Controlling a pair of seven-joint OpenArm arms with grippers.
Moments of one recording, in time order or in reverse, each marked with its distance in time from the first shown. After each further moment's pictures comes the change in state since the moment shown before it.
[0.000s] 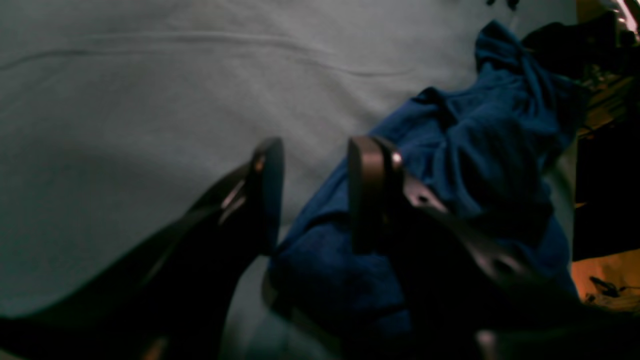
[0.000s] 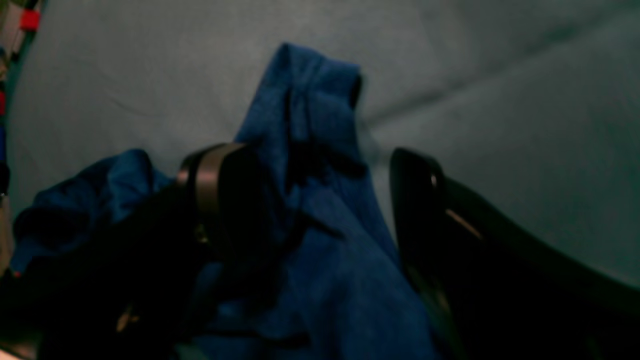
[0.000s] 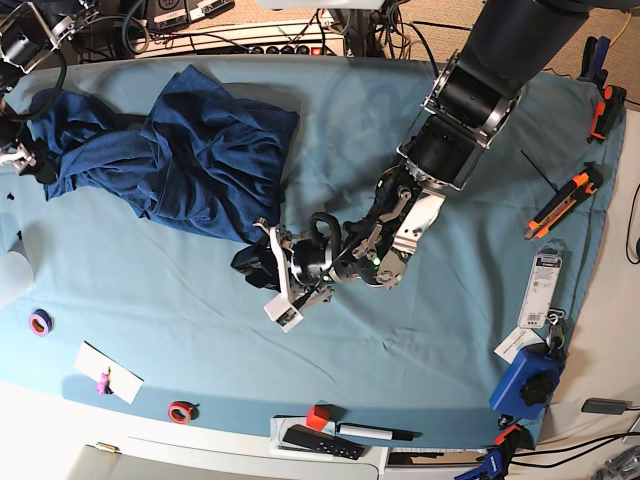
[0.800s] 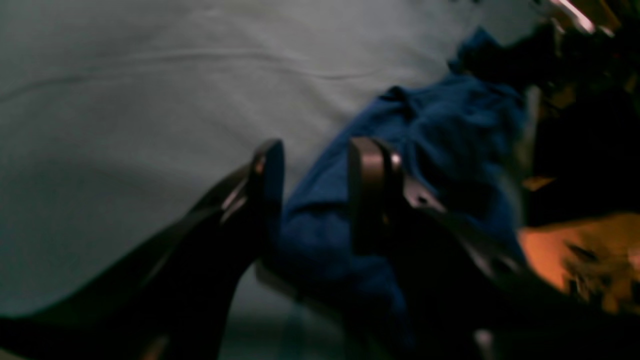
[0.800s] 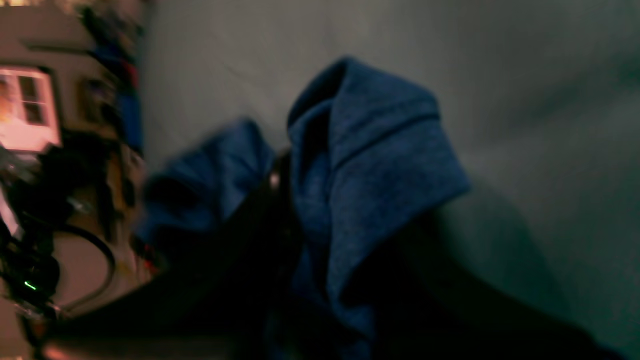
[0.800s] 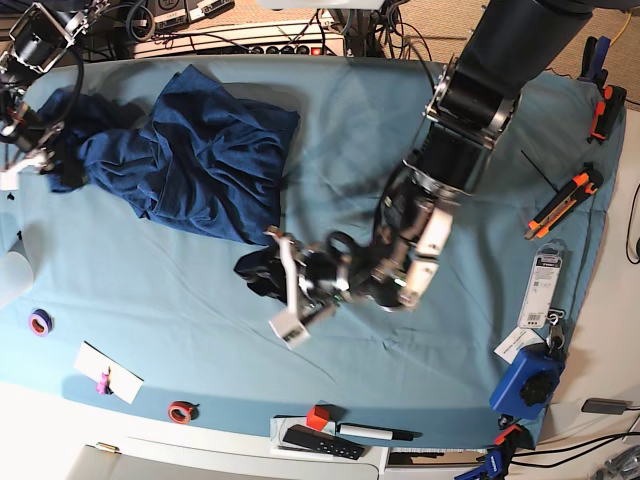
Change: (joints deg) left arm -0.6 -0.2 -9.8 7.9 -9.1 -6.3 21.0; right arm -0.5 -2.3 -2.5 -0.6 25.3 -0.7 -11.5
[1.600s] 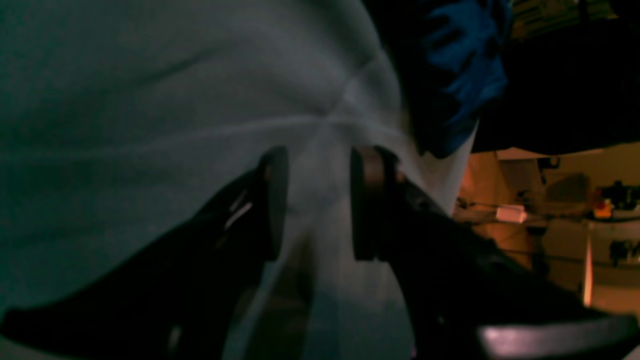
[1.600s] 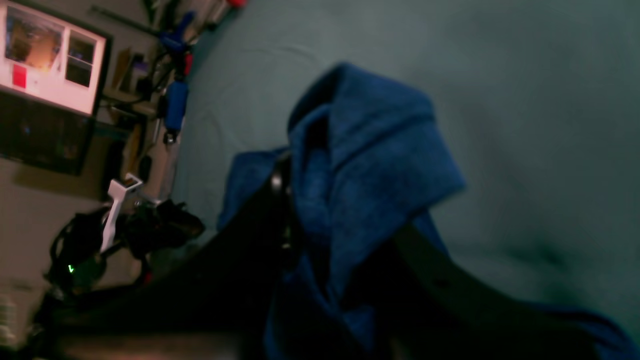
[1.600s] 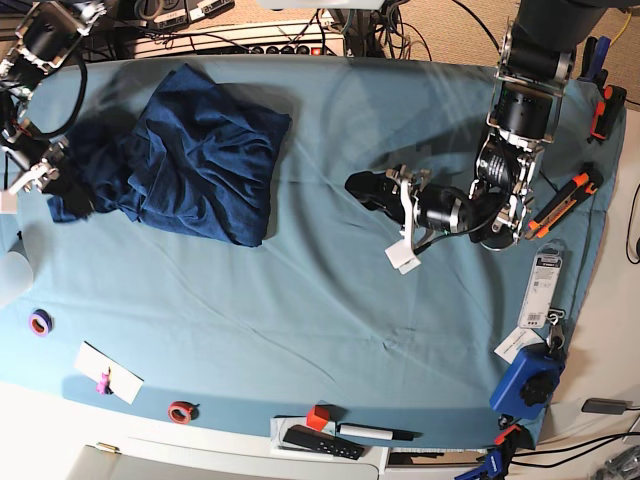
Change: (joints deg) left arm 12.7 -15.7 -7.1 0.9 -22.3 -2.3 23.5; right arm -3.3 -5.0 -5.1 20.4 7.4 -0.1 -0.1
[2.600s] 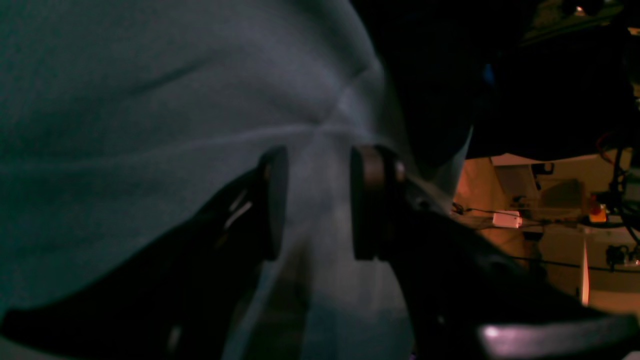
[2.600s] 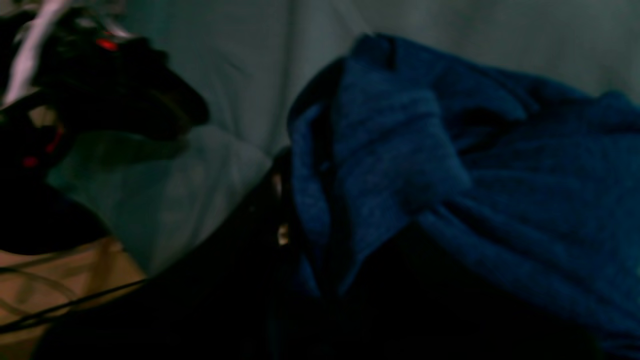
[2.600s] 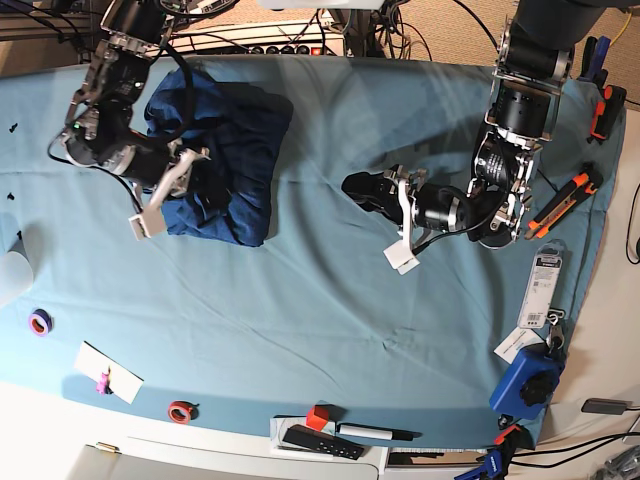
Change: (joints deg) left arm 0.2 0.4 0.0 0.0 -0.2 0.0 -0.8; right arm -3.4 -19.6 -22.1 30.8 -29.4 -2.1 3.8
